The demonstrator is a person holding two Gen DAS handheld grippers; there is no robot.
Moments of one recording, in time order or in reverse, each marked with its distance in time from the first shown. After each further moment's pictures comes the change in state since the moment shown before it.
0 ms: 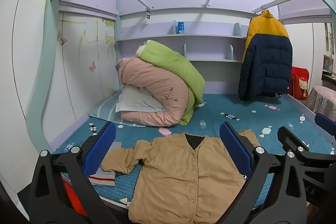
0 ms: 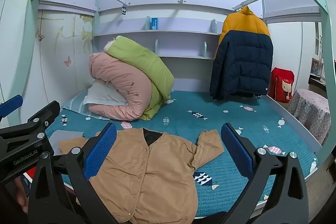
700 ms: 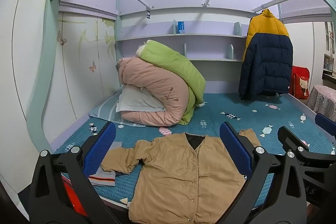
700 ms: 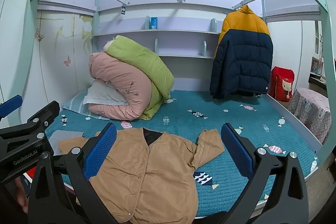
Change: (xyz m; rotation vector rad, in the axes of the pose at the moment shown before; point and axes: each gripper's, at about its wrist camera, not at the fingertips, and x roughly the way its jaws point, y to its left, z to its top) left arm 0.000 0.001 -0.002 0.001 0.001 -0.001; right arm 0.002 0.002 0.000 0.000 0.001 -0.002
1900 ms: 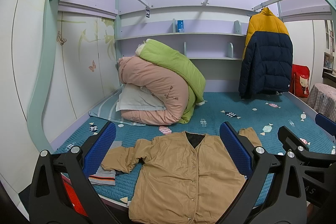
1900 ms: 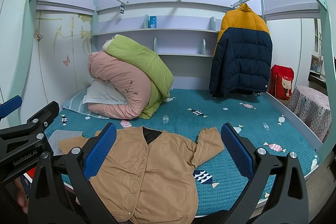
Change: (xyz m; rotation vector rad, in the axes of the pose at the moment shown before) left arm 0.001 0.001 -0.003 0.004 0.004 0.003; right arm 0.004 0.001 -0.003 0.005 0.003 0.002
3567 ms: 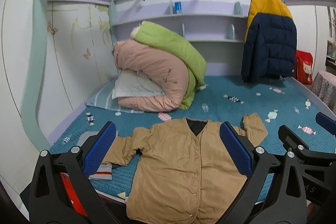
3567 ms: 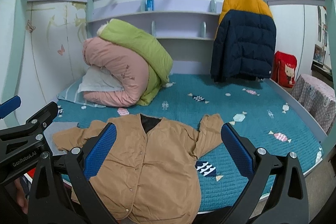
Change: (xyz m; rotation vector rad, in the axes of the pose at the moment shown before) left arm 0.068 -0.007 -0.022 0.033 0.125 -0.001; right arm 0.061 -0.003 -0.013 0.022 0.133 -0.001
